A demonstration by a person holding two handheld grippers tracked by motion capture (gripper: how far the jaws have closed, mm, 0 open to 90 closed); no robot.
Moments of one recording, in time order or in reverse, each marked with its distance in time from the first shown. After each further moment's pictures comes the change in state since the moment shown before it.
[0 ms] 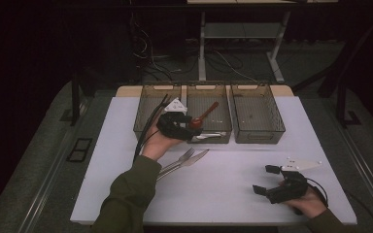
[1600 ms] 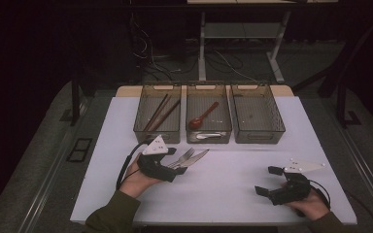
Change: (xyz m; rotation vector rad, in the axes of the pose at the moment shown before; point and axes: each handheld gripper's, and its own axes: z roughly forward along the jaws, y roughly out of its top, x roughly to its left) left arm -0.042 -0.089 -0.045 0.010 -0.041 0.046; right arm 0.001 -0.004 -0.006 0.001 -0.017 0.006
